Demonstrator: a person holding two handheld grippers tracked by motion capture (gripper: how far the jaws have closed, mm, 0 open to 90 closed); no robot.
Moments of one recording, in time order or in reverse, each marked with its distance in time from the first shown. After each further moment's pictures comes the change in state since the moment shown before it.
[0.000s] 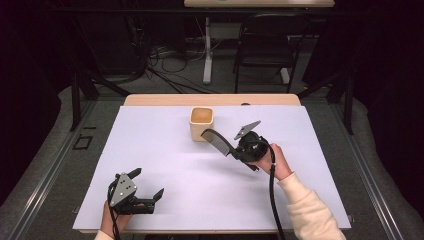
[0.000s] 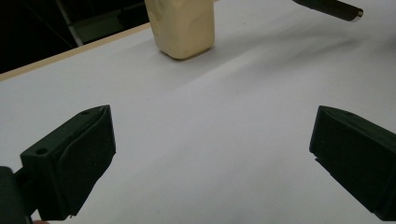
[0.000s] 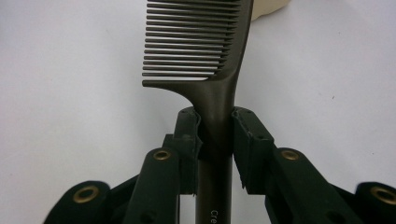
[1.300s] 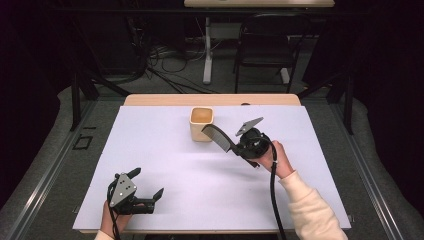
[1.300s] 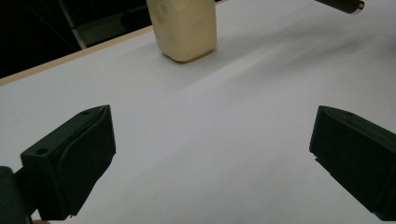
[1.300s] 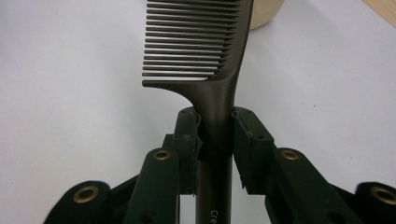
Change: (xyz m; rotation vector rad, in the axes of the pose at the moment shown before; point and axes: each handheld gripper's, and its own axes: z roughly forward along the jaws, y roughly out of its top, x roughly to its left) left arm -0.001 0.000 -0.001 -0.012 0.010 -0.003; right arm -0.004 0.007 -0.010 -0.023 -0.023 0.001
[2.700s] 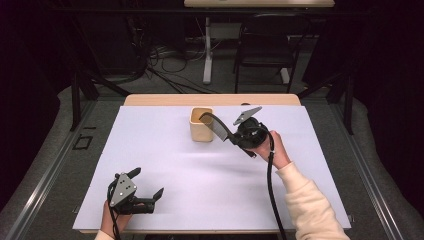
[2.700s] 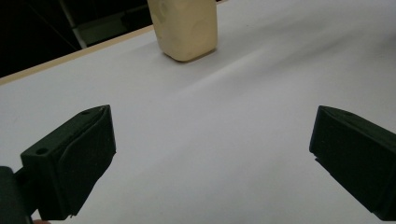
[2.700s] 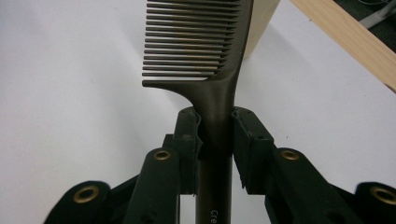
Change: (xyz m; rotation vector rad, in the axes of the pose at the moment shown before) left arm 0.001 0.000 0.001 0.004 0.002 0.002; right arm -0.013 0.026 -0.005 -0.052 -0.029 -0.006
